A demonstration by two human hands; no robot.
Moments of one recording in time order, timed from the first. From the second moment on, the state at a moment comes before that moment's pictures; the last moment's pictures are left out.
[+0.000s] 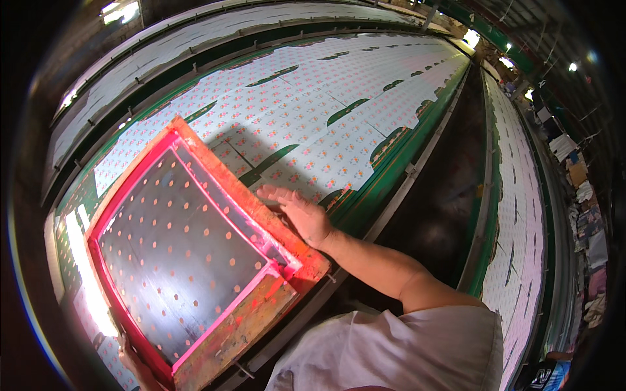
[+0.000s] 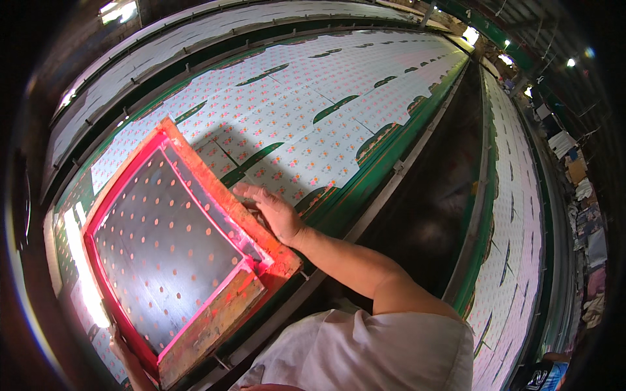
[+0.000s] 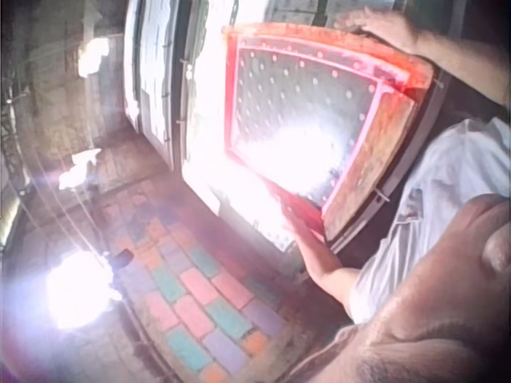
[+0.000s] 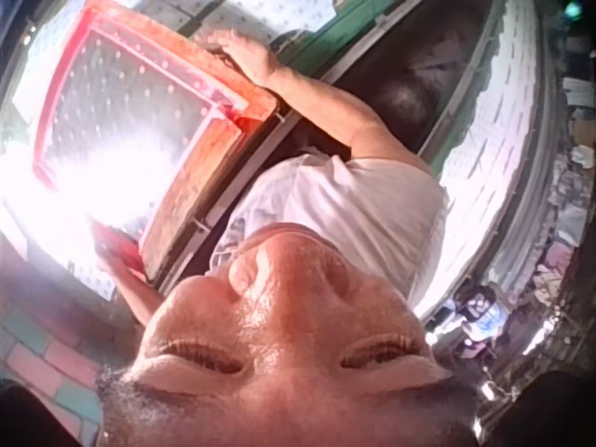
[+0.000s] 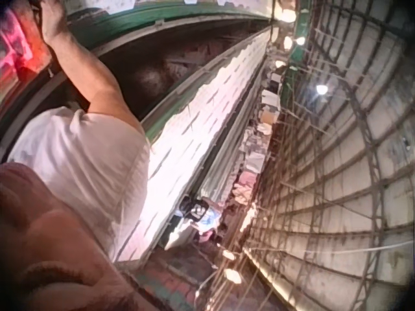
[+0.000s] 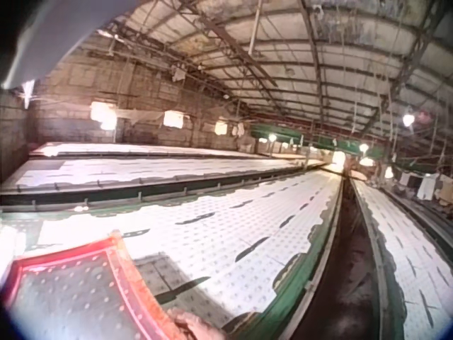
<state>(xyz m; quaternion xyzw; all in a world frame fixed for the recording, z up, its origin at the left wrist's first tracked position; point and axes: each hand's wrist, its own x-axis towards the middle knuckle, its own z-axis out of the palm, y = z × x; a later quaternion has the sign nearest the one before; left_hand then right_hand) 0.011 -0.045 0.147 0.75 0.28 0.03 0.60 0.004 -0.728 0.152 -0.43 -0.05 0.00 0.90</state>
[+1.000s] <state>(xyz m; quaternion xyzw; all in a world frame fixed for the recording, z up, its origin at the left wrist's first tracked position) 0.009 -0.818 -0.001 0.72 0.30 0.18 0.60 0.032 -1.445 -0.040 -0.58 0.09 -0.05 0.81</state>
